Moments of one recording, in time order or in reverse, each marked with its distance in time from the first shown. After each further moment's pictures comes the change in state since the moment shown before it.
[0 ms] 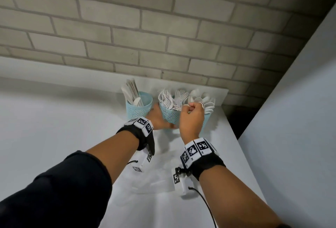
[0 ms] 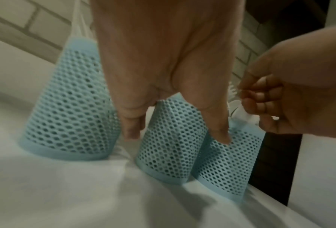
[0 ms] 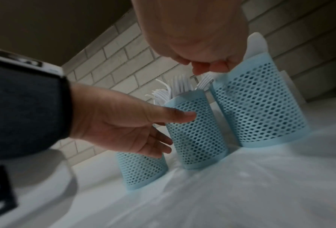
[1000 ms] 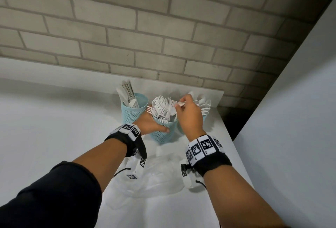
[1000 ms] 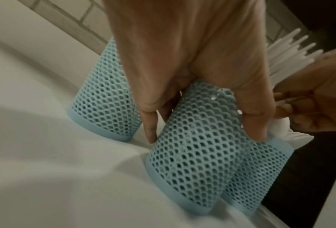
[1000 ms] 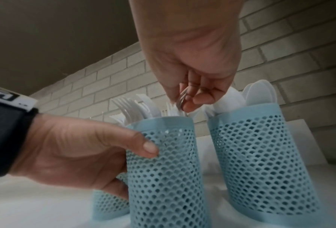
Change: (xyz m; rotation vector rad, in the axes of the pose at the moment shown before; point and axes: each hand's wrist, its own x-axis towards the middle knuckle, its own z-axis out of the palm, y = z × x) left_hand -0.007 -0.014 -0.003 -0.305 -0.065 0.156; right_hand 0.023 -0.011 -0.017 -0.330 -0.315 -0.232
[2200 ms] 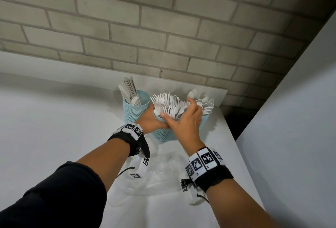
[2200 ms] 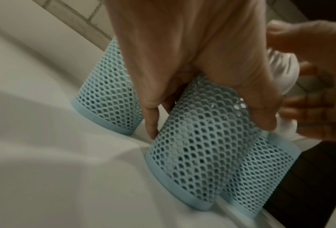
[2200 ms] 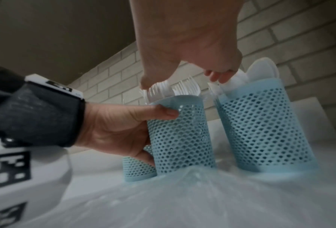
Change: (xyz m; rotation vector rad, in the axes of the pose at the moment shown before) left_hand 0.009 -0.012 0.004 -0.082 0.029 0.130; right_hand -0.032 0.006 0.017 0.049 0.040 -0.017
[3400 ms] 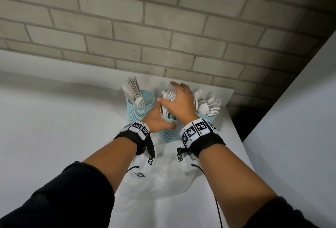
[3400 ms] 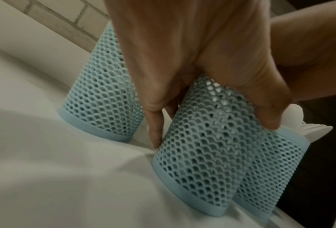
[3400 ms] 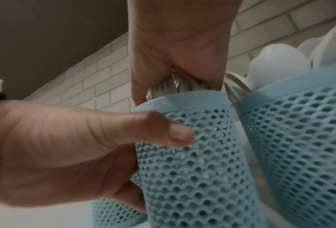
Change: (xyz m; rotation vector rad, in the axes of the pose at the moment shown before) left_hand 0.003 0.012 0.002 0.143 0.039 -0.122; right_hand 0.063 -0.026 0.017 -0.103 -0.267 -0.101
